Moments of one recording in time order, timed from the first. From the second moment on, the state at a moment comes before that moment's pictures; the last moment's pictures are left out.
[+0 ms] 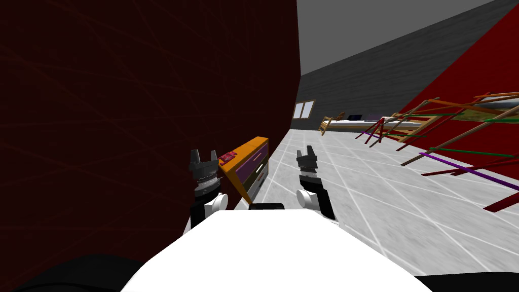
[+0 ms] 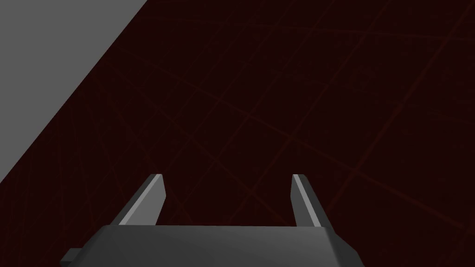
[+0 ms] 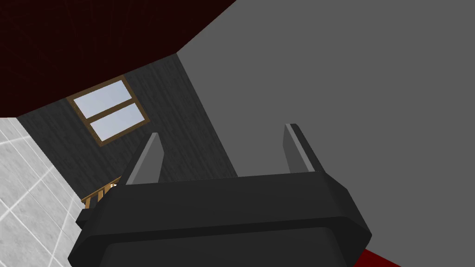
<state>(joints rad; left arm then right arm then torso) 0.51 -0.03 0.01 -2.39 0.06 -0.58 0.02 0.46 0.04 0.02 -2.23 -0.10 -0.40 0.00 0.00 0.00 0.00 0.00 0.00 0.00</state>
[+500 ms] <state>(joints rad) 0.51 -0.03 0.01 -2.39 0.06 -0.58 0.02 0.46 0.04 0.02 -2.23 -0.10 -0.40 0.00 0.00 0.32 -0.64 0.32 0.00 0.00</state>
